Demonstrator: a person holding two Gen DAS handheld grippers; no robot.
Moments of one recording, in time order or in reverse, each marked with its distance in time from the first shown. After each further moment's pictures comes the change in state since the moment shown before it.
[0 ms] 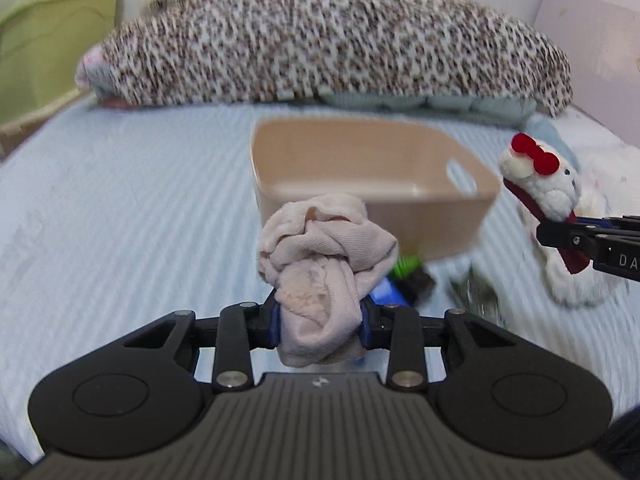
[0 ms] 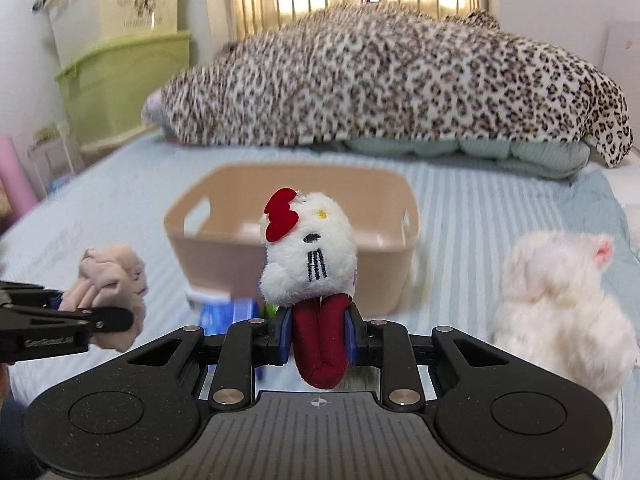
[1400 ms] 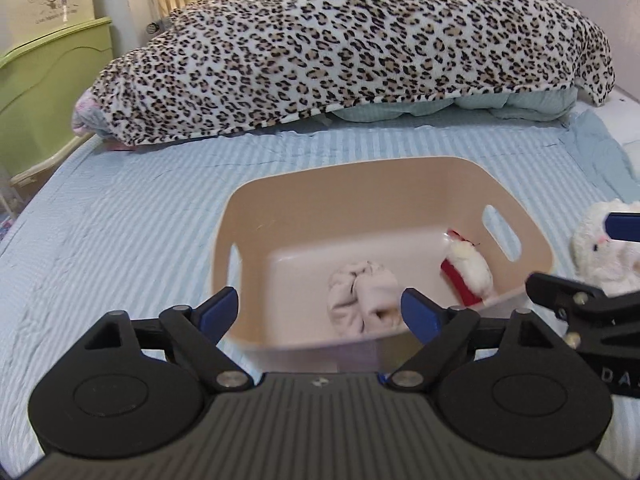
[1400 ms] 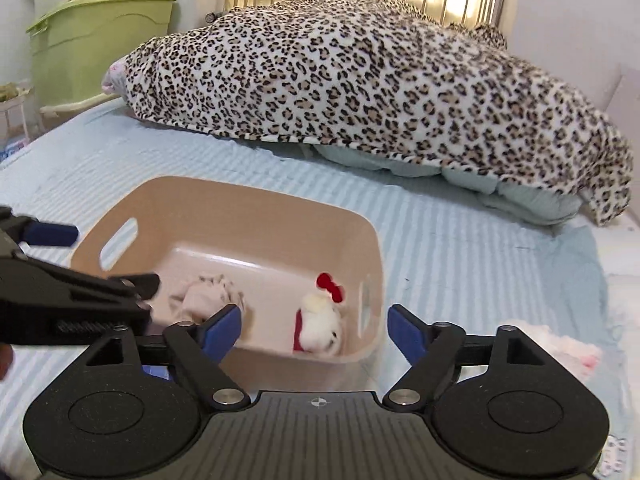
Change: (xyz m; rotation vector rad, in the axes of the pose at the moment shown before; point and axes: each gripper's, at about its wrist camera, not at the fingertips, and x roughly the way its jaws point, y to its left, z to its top) left arm 0.077 -0.051 0.085 0.094 0.034 0.135; right arm 0.066 -0.007 0.074 -0.160 0.095 -0.155
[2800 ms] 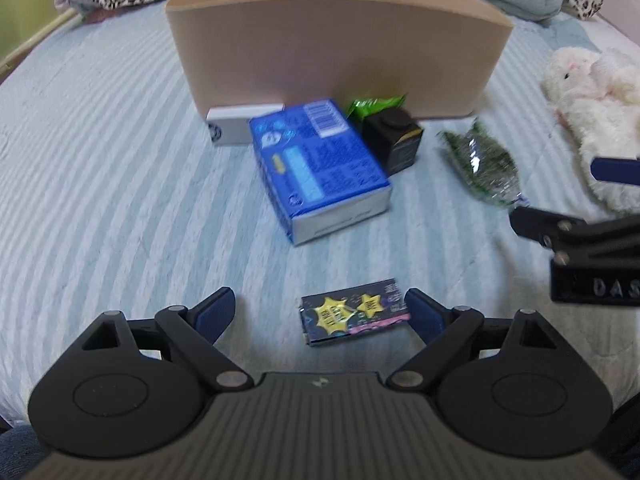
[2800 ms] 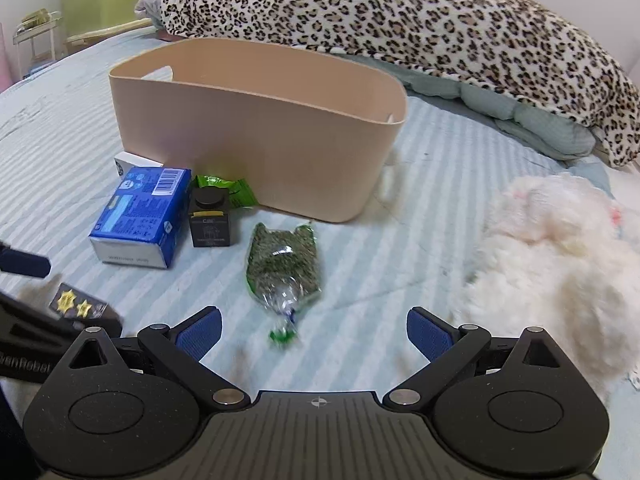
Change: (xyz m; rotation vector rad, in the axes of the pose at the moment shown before) left arm 0.011 -0.023 -0.157 -0.051 0.286 -0.099; right arm 0.019 0.009 -0.142 -0.077 0.125 0.054
